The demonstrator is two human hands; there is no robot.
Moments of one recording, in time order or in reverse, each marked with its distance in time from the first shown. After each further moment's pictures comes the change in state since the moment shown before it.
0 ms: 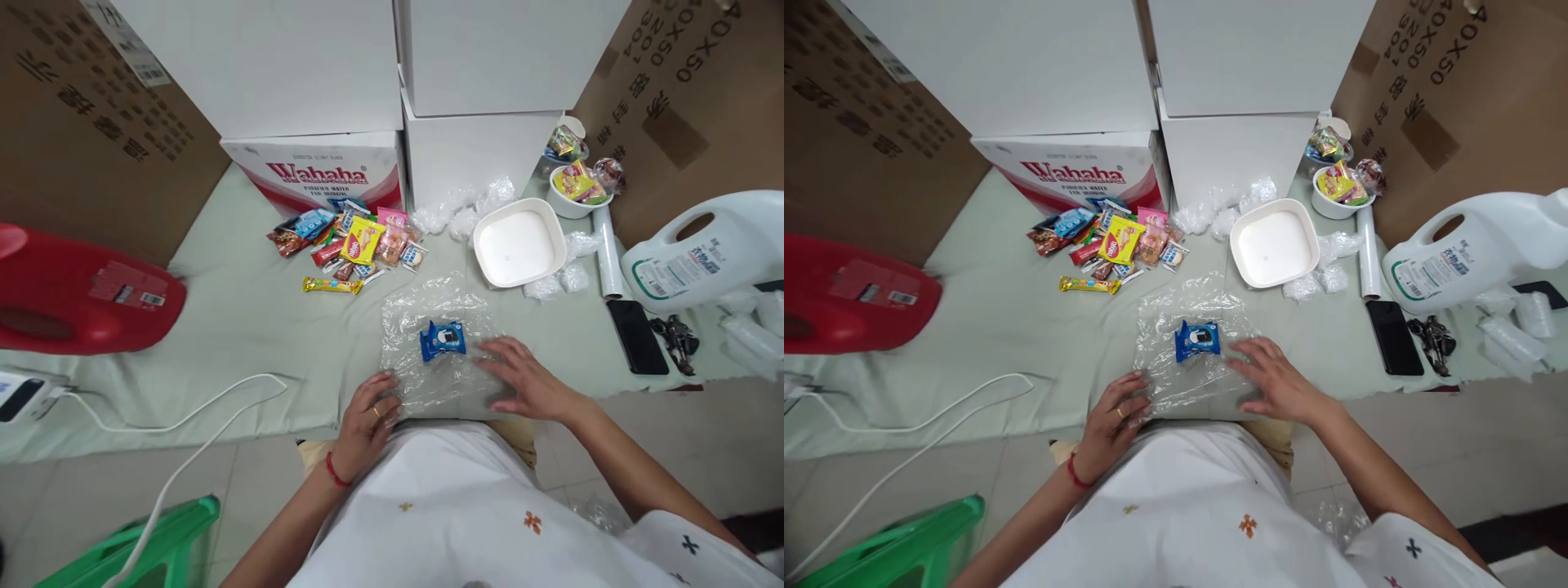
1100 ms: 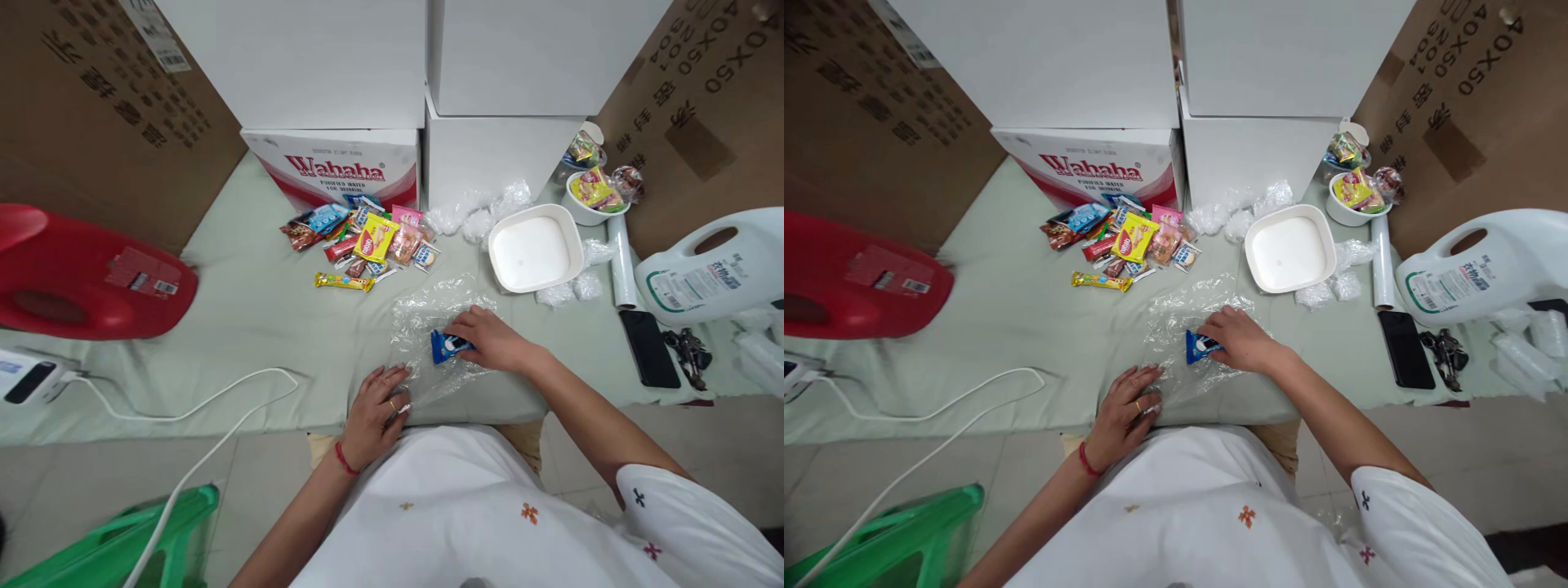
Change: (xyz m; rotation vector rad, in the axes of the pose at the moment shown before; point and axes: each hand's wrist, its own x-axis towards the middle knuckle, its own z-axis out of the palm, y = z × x) left_hand 0.003 -0.011 -0.002 0.118 -0.115 0.017; right_hand 0.122 0.002 -0.007 -0.112 -0.202 -0.017
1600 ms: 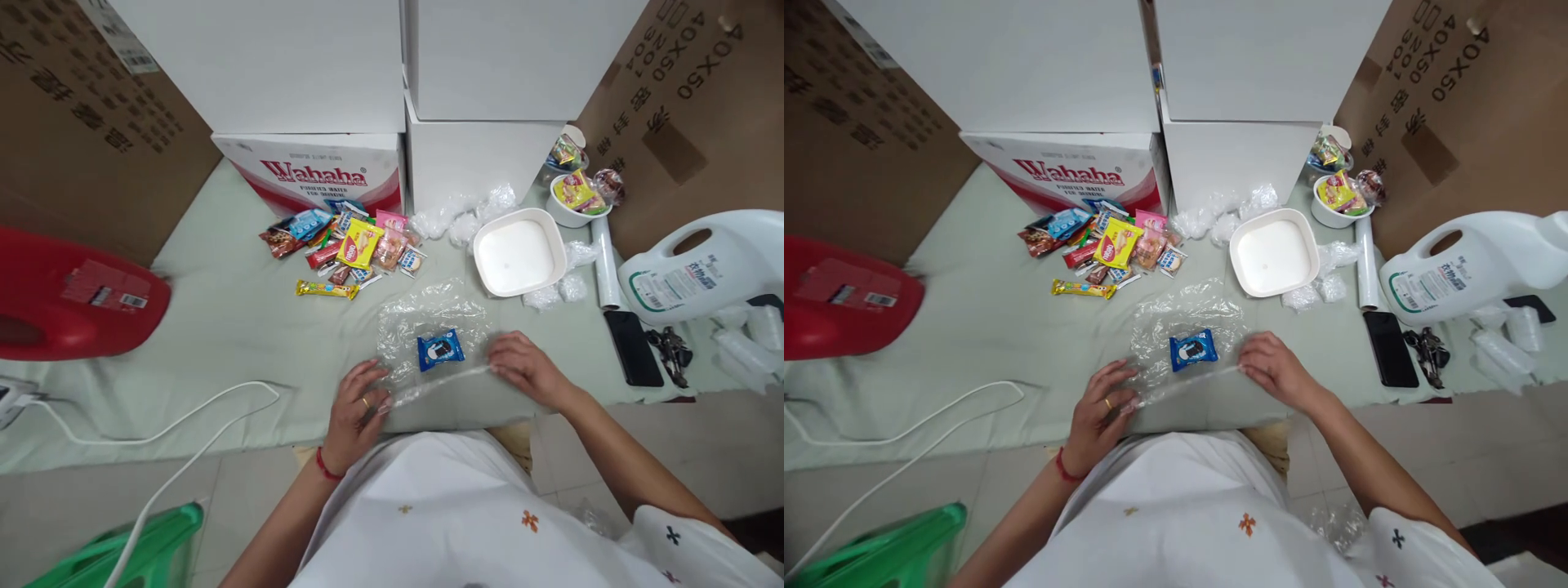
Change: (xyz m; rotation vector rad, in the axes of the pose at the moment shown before) left_hand 0.021 -0.004 -0.010 -0.143 0.180 -0.054; right_hand -0.101 0.014 0.010 0.264 0.346 0.052
